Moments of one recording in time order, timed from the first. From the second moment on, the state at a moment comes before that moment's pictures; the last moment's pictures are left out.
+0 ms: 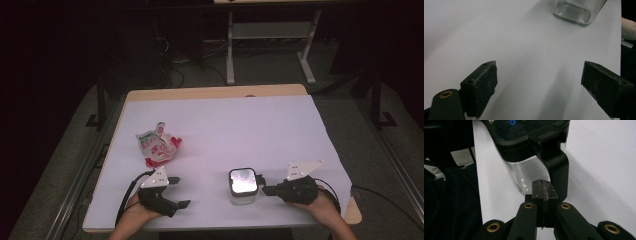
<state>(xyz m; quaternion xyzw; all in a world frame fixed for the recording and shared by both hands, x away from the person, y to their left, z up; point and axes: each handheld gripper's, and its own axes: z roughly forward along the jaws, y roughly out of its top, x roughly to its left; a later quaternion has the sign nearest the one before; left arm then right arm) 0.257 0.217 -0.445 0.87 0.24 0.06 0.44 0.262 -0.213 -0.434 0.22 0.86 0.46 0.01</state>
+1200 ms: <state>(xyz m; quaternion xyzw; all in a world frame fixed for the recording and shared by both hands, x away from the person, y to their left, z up) 0.256 0.213 -0.444 0.87 0.23 0.06 0.44 0.281 -0.261 -0.445 0.35 0.80 0.47 0.14</state>
